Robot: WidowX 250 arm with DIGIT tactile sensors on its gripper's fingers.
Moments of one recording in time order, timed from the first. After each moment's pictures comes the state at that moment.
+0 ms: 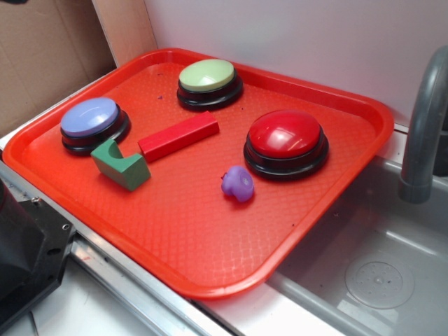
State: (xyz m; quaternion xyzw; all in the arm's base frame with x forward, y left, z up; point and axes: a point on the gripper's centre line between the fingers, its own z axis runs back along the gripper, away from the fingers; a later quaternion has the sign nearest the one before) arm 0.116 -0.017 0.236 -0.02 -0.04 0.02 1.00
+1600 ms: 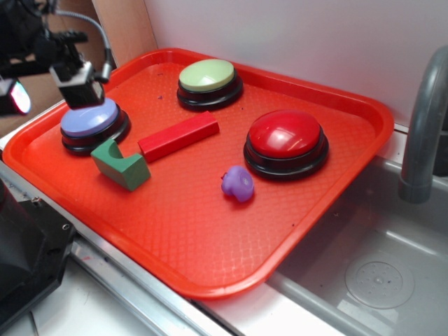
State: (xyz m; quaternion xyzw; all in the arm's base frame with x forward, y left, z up) arm 0.134 0.031 0.103 0.02 -0.06 0.41 0.91
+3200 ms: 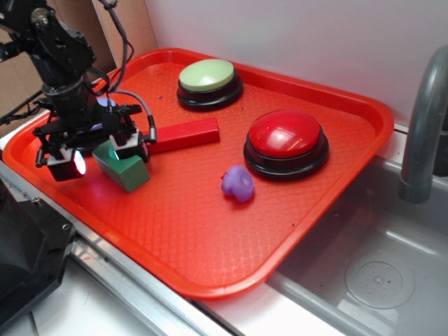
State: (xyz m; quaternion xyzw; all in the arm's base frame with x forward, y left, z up) arm 0.157 0.032 0.019 -0.01 -0.04 0.45 0.89
